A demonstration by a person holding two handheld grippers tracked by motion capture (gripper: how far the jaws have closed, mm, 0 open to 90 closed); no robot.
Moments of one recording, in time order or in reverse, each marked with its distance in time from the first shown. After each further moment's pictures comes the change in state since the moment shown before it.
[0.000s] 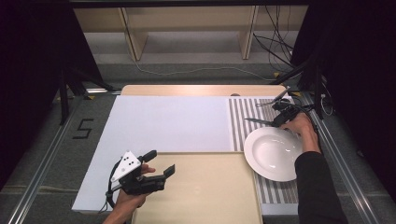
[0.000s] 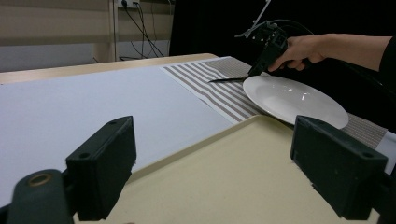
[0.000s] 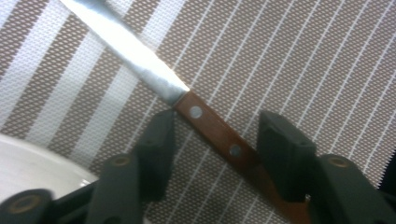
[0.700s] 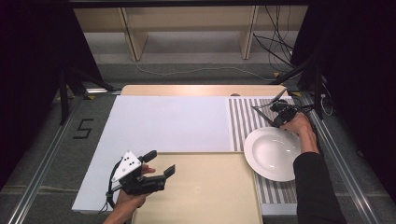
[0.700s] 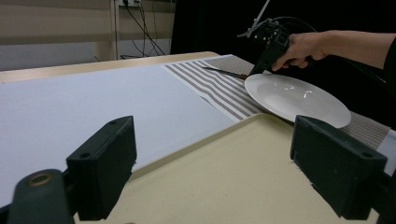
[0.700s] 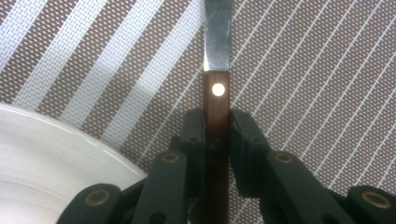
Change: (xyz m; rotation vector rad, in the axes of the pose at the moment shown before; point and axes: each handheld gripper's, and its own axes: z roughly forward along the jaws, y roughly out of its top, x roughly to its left) left arm 0.000 0.000 0.000 0.004 0.008 0.003; right arm 0.009 0.001 -0.002 0.015 0.027 -0.052
